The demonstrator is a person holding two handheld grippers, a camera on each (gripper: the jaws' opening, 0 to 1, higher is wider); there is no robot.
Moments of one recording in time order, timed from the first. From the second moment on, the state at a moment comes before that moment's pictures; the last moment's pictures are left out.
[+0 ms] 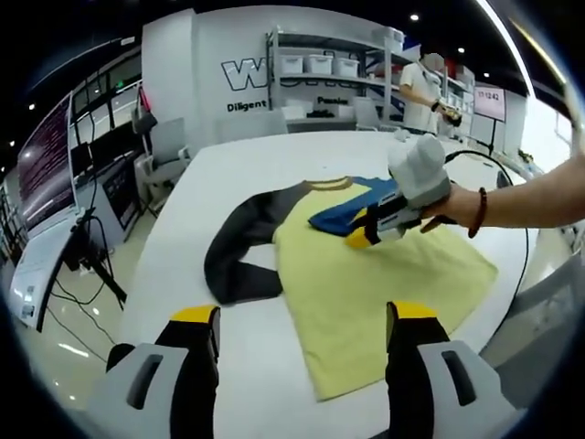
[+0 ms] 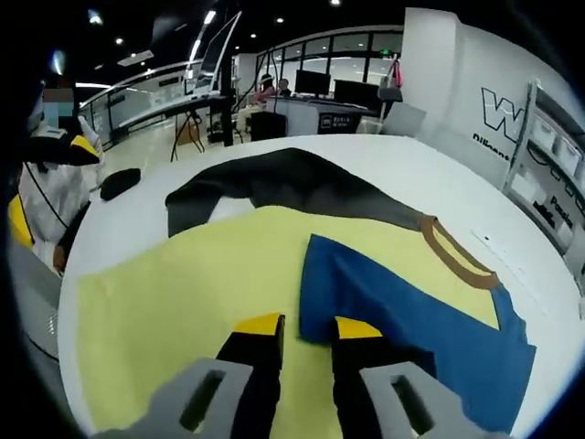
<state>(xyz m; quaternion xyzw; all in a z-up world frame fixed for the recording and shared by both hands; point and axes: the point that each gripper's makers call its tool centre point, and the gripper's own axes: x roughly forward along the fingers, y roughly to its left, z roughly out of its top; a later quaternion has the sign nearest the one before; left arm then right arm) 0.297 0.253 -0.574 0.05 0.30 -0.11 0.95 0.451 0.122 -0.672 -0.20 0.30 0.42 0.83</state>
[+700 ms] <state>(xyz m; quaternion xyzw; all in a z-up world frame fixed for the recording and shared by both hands) 0.293 0.255 -0.579 0.06 0.31 -0.12 0.94 0.445 0.154 -0.662 -0.13 0.33 0.39 0.85</state>
